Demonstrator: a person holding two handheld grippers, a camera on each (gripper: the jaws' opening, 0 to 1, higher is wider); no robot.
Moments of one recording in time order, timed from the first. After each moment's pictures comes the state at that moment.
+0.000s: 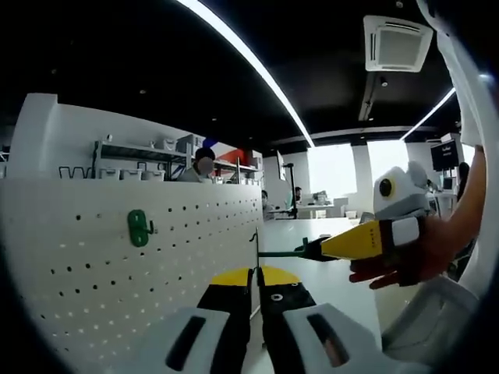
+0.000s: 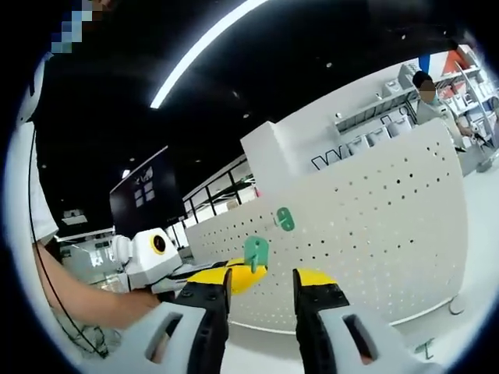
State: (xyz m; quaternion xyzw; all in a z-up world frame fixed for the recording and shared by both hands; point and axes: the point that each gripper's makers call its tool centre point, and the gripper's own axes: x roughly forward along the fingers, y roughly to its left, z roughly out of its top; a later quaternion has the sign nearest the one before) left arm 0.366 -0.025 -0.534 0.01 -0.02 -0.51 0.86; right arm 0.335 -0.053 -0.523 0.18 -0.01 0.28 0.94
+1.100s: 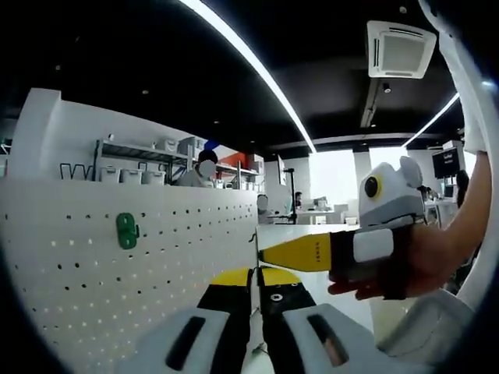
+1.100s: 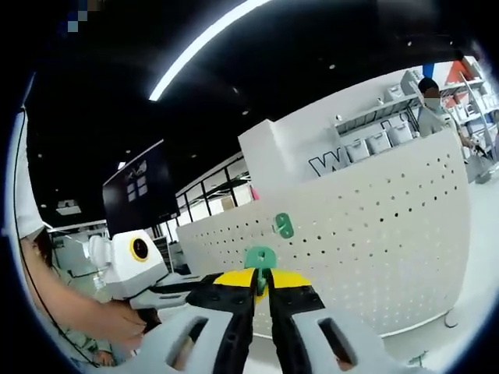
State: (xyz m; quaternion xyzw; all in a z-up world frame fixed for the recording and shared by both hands) left arm 0.357 -0.039 -0.529 0.00 -0.02 -0.51 0.86; right arm 0.351 -0.040 -0.515 0.15 -0.01 0.27 0.95
